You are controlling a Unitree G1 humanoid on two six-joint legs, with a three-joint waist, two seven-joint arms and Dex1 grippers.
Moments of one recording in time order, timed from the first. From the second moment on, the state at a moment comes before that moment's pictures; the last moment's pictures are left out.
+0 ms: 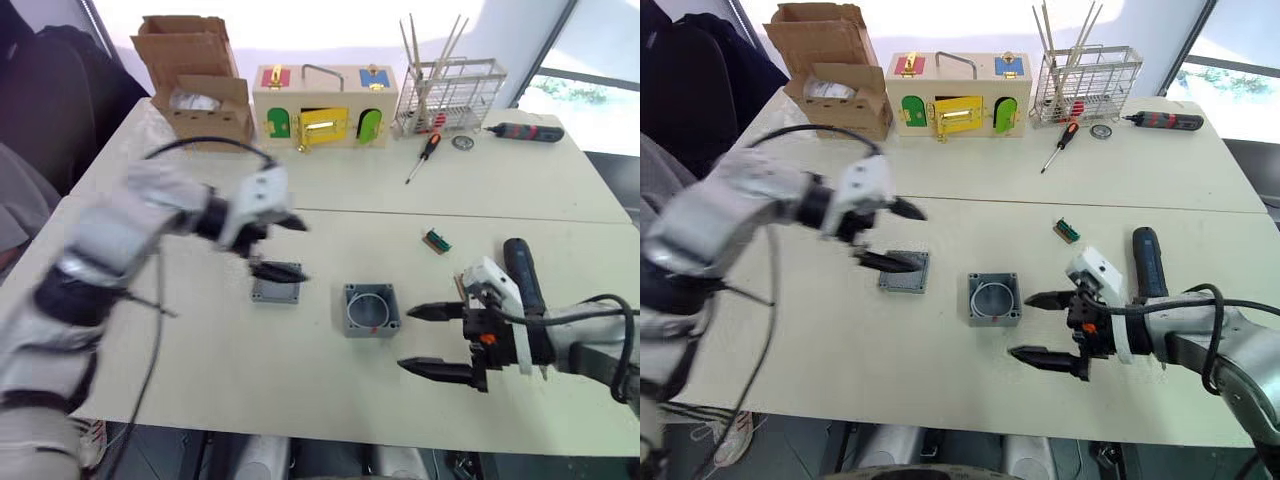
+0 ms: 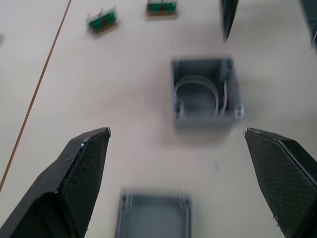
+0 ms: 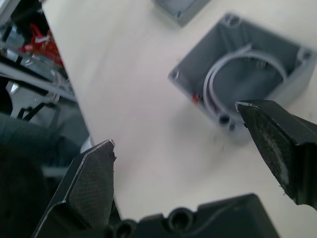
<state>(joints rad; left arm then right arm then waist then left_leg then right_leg) -0.96 0.69 -0.44 -0.14 -0.38 0.69 -1.24 -0.03 -0.97 -0.16 -0.70 0.83 0.95 0.85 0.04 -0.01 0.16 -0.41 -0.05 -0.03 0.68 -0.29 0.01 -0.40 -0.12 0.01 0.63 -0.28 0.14</state>
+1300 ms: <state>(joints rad) -1.01 0.38 -0.80 0.08 -0.05 0.62 -1.36 0.23 -0.88 -0.22 -0.80 0.77 0.92 0.62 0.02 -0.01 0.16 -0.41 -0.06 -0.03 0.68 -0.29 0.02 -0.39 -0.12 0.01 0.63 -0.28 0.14</state>
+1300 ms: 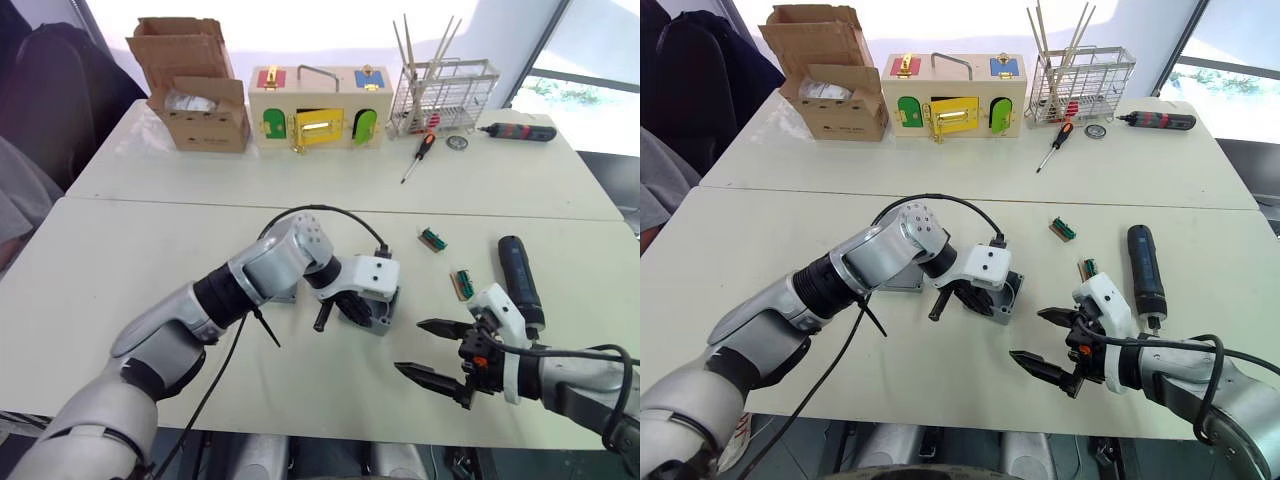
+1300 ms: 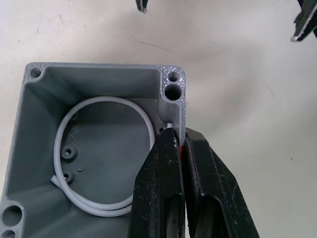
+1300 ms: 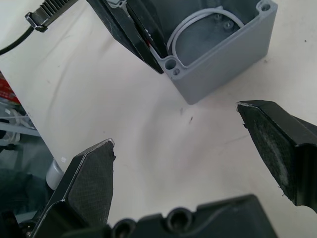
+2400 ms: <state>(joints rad) -1.10 0.40 -0.73 0.45 0.09 0.21 -1.55 0.21 -0.83 -0.13 -0.77 0.67 0.86 0.63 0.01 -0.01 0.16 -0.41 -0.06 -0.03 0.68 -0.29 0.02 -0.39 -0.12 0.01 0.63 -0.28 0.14</state>
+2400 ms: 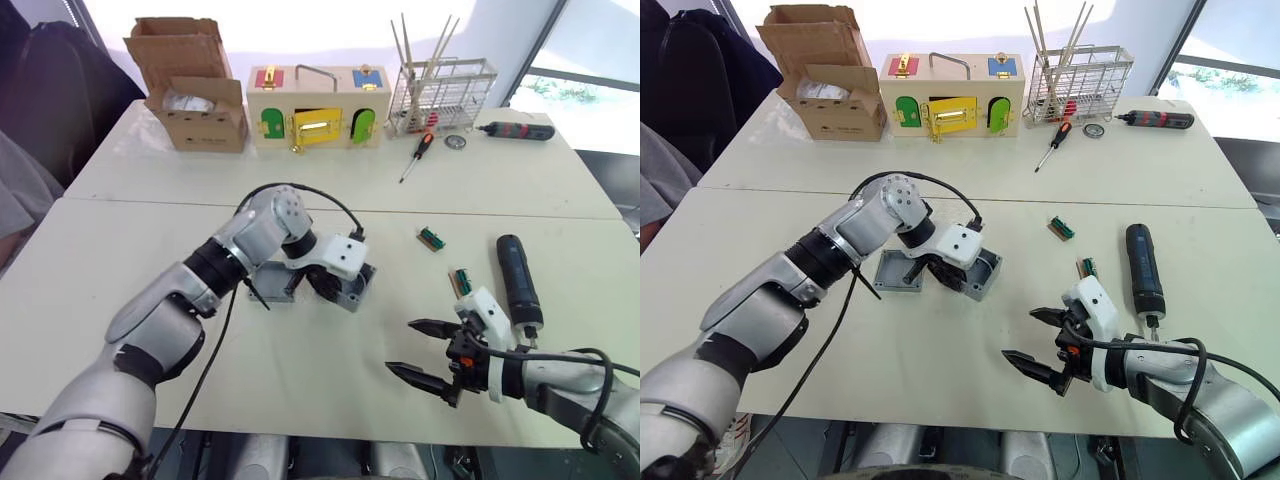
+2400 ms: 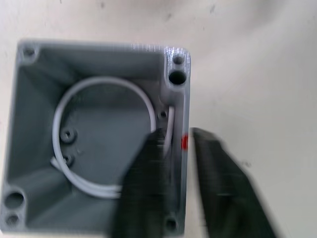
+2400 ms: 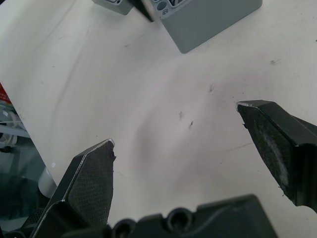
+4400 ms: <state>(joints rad) -1.02 0.46 0.04 0.26 -0.25 0.81 -0.67 -0.59 -0.48 -0.26 -0.31 1.14 0.97 0.26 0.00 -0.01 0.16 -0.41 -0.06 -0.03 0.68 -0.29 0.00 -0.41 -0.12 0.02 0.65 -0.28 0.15</state>
